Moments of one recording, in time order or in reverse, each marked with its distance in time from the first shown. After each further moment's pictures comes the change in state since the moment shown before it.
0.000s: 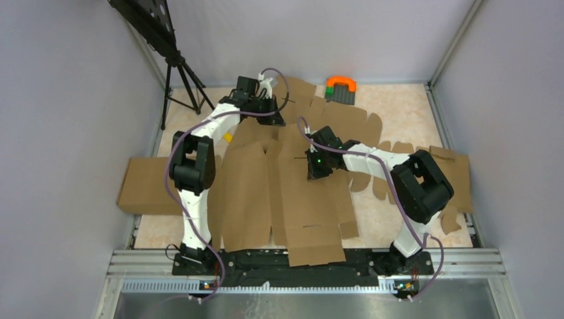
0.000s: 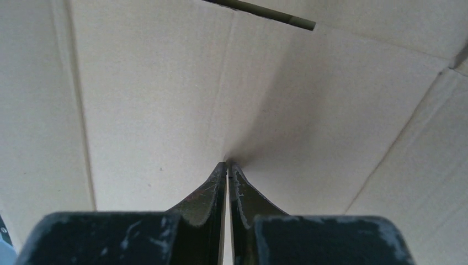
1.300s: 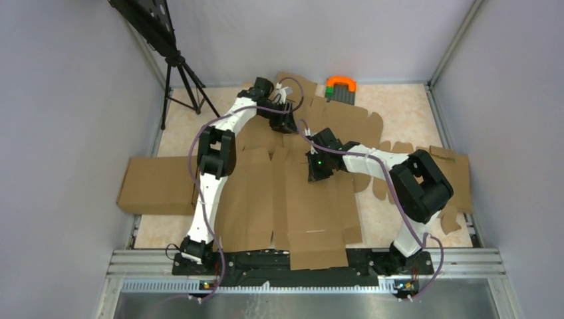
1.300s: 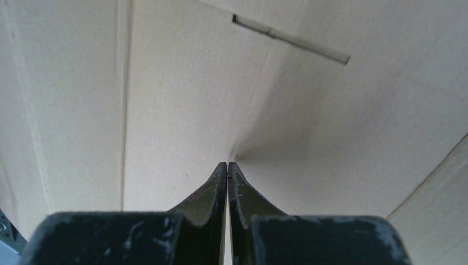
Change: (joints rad) left arm -0.024 0.432 0.527 -0.357 0.147 0.077; right arm 0.000 0.007 -0.019 0.009 -0.003 0.000
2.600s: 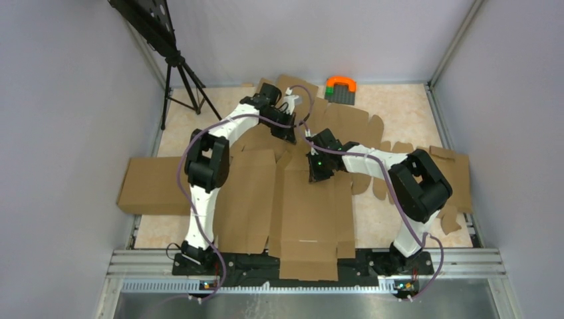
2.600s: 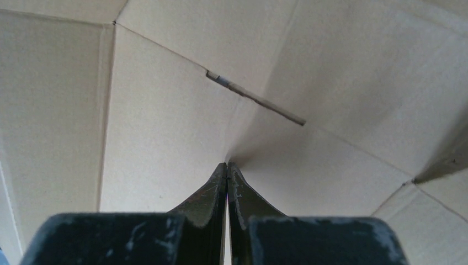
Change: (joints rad) left arm -0.096 -0.298 -0.376 0.055 -0.112 0.181; right arm 0.000 0.010 0.000 -0.007 0.013 -0.003
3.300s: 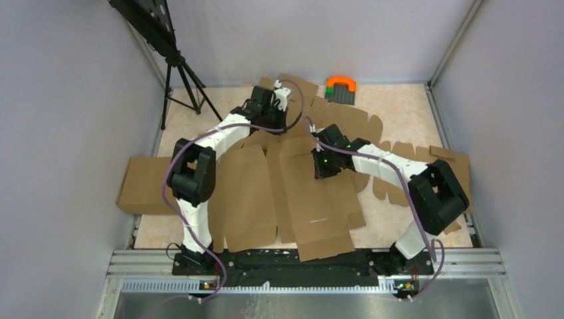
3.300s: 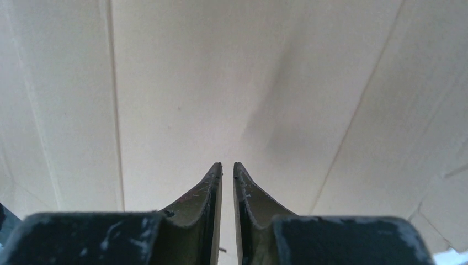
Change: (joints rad) left arm -0.016 -0.268 -0.329 0.365 -0.336 -0.040; right arm -0.001 -0.125 0.005 -0.114 0.055 -0.035
